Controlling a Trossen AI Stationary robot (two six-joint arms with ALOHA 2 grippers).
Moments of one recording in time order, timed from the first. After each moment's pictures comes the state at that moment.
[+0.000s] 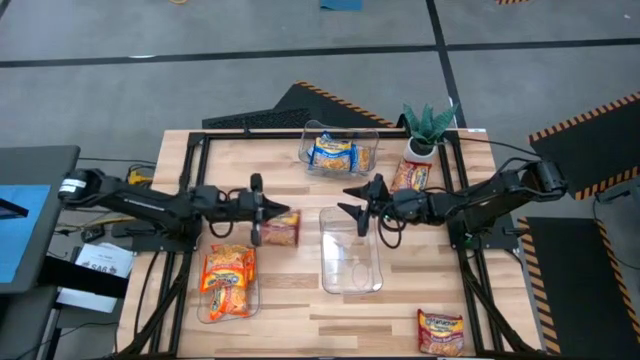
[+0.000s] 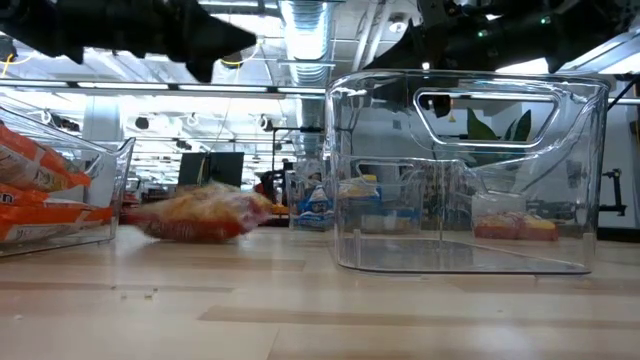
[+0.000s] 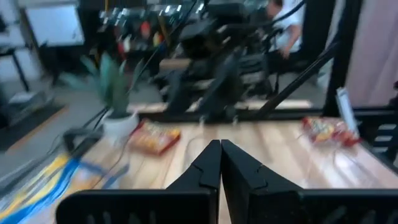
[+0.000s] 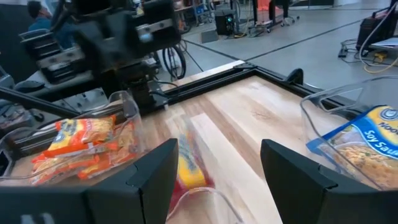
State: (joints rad) left arm -0.05 1.01 0.36 0.75 -0.15 0.05; right arm 0.07 1.35 0.56 0.65 0.39 0.29
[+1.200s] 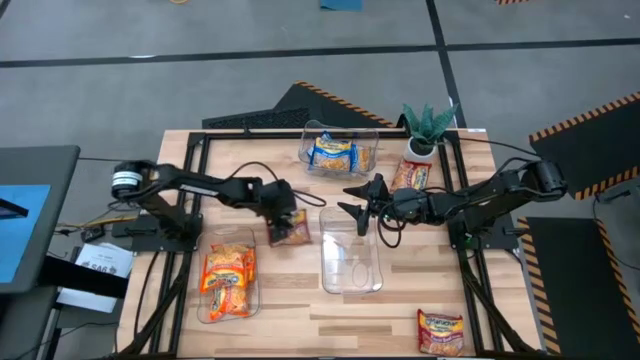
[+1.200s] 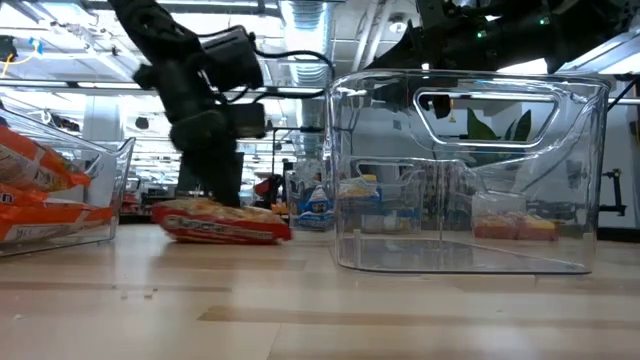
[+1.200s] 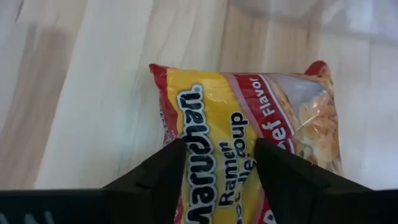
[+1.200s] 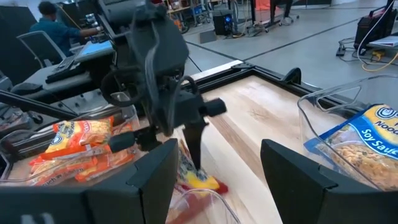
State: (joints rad) left arm 0.16 1.60 0.75 -0.29 0.07 -0.07; right arm 0.06 1.35 0.56 0.64 0.39 0.30
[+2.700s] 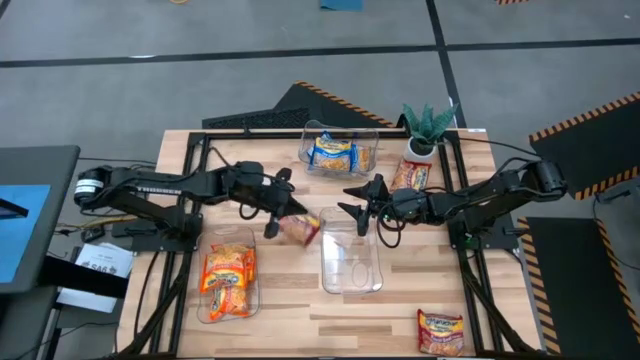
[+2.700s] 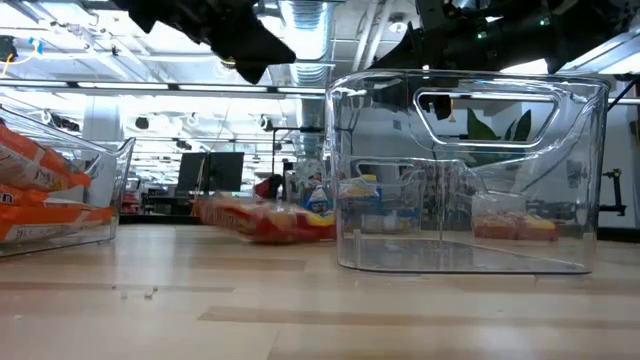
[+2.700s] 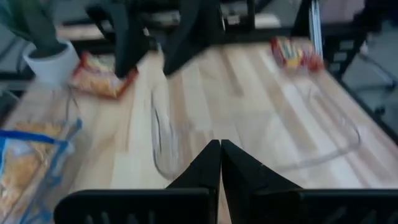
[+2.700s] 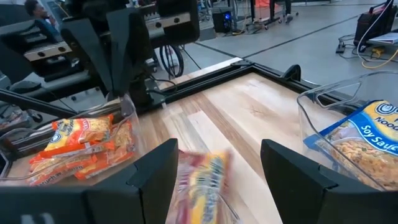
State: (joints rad) left arm 0.11 1.24 0.81 0.09 0.20 0.09; right arm 0.06 1.35 0.56 0.63 0.39 0.31
